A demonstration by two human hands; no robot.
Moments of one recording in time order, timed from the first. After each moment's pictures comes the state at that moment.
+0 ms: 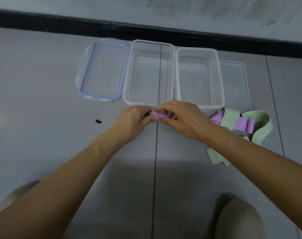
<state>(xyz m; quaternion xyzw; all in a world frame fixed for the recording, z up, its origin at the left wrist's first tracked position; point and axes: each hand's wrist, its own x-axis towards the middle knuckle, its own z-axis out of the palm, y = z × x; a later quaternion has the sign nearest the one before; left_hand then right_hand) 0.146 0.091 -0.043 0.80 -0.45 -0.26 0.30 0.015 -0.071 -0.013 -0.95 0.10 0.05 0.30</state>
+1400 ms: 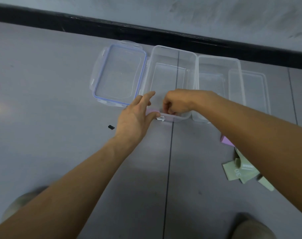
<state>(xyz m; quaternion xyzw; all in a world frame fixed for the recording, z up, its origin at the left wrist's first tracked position) 0.177 0.096 -0.052 0.88 -0.34 -0.14 0.30 0.147 -0.093 -0.023 -0.90 0.11 0.38 0.17</state>
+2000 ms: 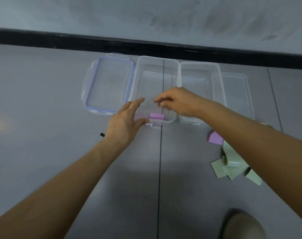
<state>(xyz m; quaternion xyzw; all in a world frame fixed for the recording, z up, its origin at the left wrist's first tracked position) 0.176 0.092 -0.035 0.87 -0.38 -0.15 0.28 0.097 -0.111 0.015 -0.90 0.17 0.19 0.36</state>
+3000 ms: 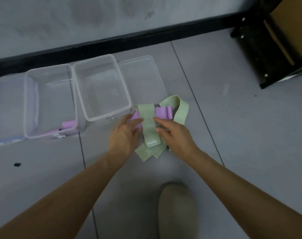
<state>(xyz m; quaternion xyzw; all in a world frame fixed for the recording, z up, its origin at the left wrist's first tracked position) -0.033 -0.062 -0.072 0.82 -0.47 -0.23 0.24 -0.207 -0.154 -0.048 -0.78 0.44 -0.08 0.44</state>
